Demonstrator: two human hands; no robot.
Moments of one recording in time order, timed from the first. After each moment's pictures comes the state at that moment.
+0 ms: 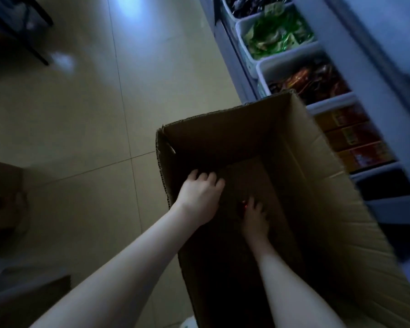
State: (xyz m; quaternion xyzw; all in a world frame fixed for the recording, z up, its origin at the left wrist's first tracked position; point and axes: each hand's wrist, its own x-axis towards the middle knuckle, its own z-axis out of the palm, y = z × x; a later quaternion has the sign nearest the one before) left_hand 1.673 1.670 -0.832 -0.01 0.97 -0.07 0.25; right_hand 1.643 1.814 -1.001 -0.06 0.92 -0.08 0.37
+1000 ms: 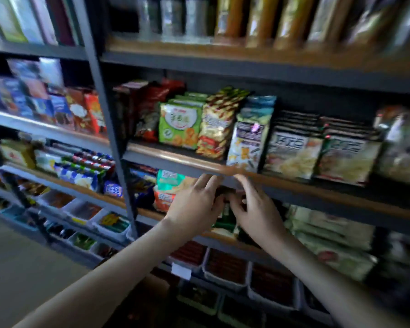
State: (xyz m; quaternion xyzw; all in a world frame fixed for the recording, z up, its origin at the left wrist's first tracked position) left_hand 1.922 2.009 -0.060 0.43 0.83 0.24 -0.25; right_hand 2.001 2.149 -0.062 0.04 0.93 -0.24 -0.28
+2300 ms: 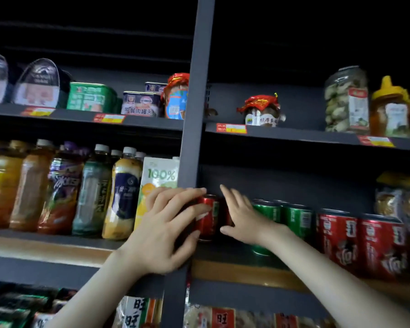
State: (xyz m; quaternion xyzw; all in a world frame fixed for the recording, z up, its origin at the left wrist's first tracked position) left_hand 2.118 2.504 0.204 0.58 0.51 0.24 -0.58; right_hand 2.212 2.702 0.242 0.11 0.96 0.04 -0.24
